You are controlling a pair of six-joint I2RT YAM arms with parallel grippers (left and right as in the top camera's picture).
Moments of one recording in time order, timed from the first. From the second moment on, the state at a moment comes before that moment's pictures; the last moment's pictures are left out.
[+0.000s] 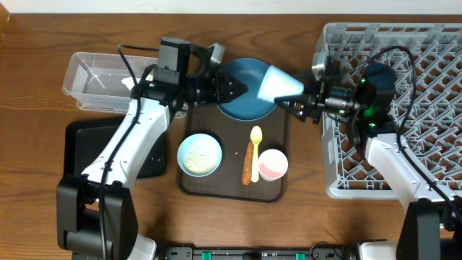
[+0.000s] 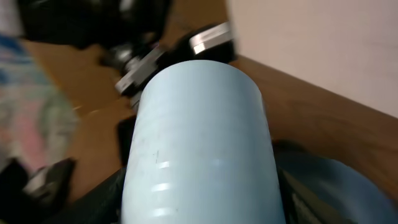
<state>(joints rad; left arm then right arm) -0.23 1.67 1.26 -0.45 0.77 -0.45 0.09 1.54 0.86 0.48 -1.18 0.14</state>
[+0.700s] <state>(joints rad) -0.07 1.64 1.26 -0.64 0.33 -0.32 -0.02 1.38 1.12 -0.31 -0.46 -0.01</state>
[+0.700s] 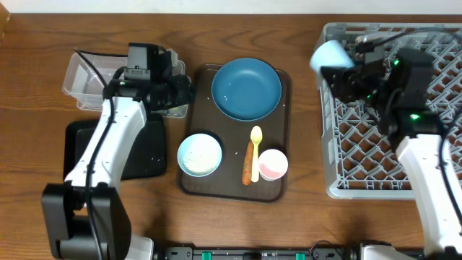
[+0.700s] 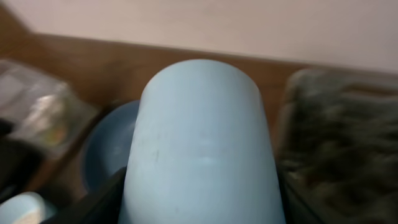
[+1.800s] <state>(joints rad) -0.06 1.56 1.26 -0.73 0.02 -0.30 -0.78 1.57 1.31 -0.86 -0.05 0.07</state>
